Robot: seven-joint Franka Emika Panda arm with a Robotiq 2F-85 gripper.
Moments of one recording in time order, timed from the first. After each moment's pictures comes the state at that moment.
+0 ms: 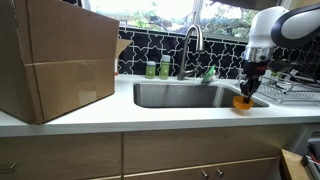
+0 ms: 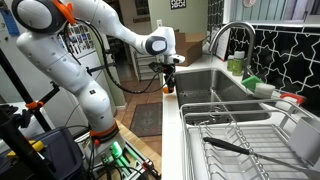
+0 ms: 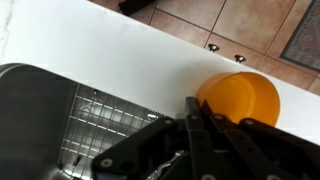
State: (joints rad) arm -0.12 -0.39 -0.20 -2.57 -0.13 2.14 0.19
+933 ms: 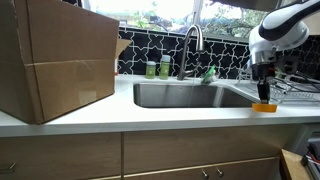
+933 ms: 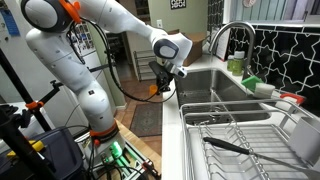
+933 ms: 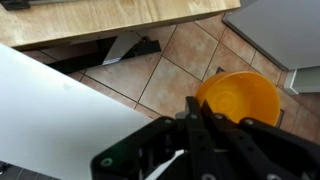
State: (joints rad) arm -0.16 -0.28 -0.33 -2.46 0.20 1.74 -0.30
